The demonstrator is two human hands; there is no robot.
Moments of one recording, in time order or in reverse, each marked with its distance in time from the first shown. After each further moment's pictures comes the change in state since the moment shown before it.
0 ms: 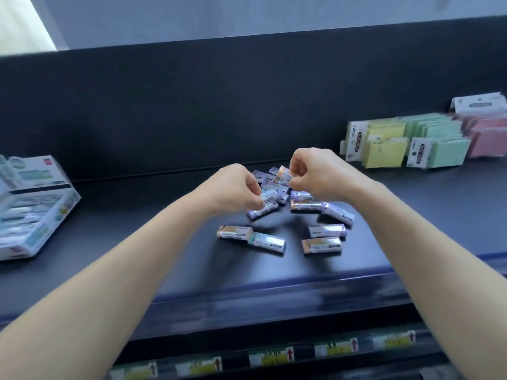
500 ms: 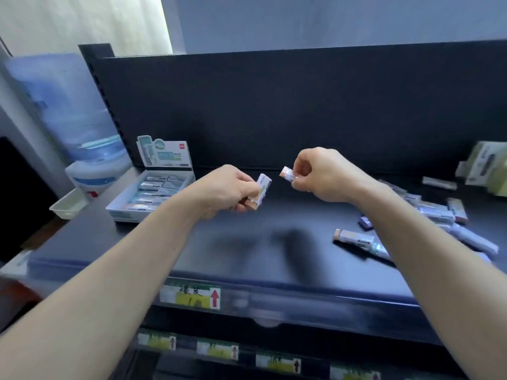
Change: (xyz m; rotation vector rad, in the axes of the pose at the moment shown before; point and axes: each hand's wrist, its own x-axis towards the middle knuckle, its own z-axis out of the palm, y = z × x) left_hand -0.083 -0.146 -0.088 -0.452 0.127 -0.272; right_hand 0.038 -0.161 0.075 0.019 -0.068 -0.175
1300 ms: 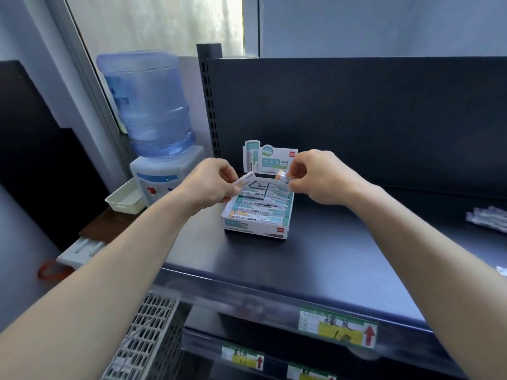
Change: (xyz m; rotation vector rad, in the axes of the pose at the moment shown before) left_hand -0.010 -0.129 -0.189 0.070 0.311 -0.033; right_hand 0.074 -0.181 0.097 -0.024 -0.029 -0.120
